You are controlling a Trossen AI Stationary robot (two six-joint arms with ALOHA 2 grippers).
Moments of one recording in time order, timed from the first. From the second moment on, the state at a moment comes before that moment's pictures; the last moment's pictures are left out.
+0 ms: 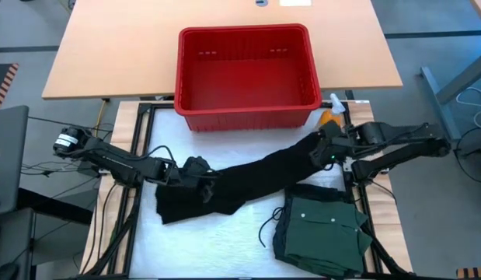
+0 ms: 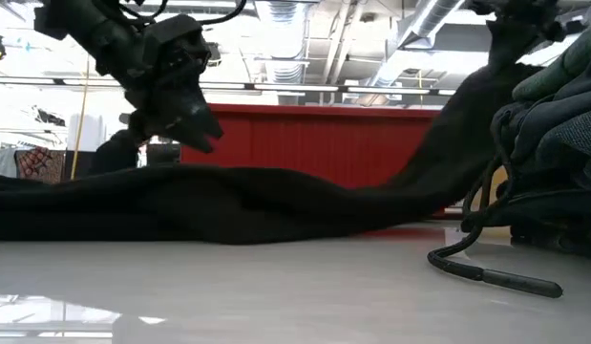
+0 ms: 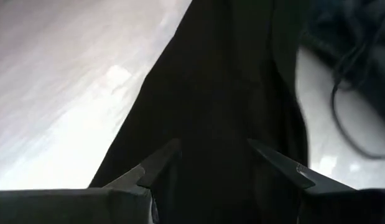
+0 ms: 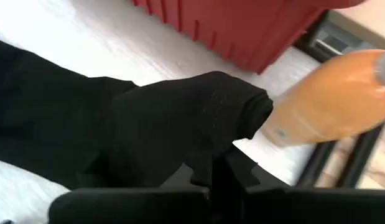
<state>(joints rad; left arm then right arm) -0.20 1.29 0.65 -0.06 -0.35 -0.73 0.12 1.02 1.16 -1.40 0.56 0.96</state>
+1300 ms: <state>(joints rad) 0.06 2.36 2.08 -0.40 0.12 -0.05 0.12 1.06 1.81 -1.57 0.36 0.71</state>
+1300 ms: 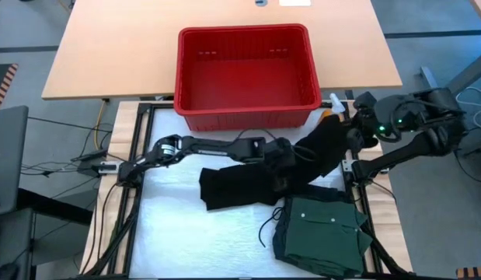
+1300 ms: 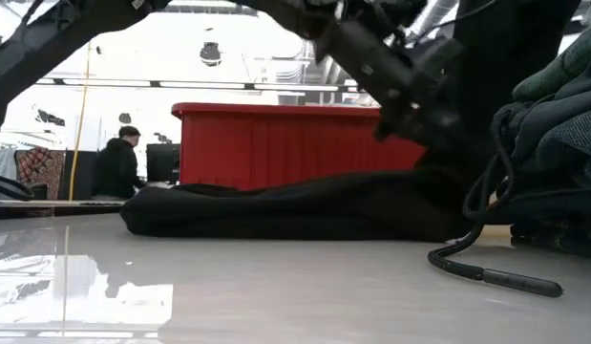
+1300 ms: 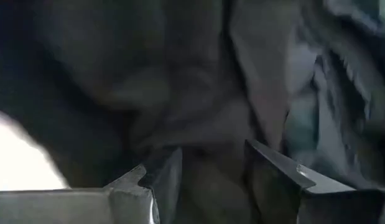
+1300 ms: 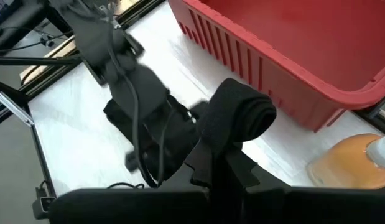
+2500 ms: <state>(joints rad) -0.14 1.29 2.09 -1.44 -0.66 -0.27 0.10 1.99 1.81 -0.56 0.16 0.60</state>
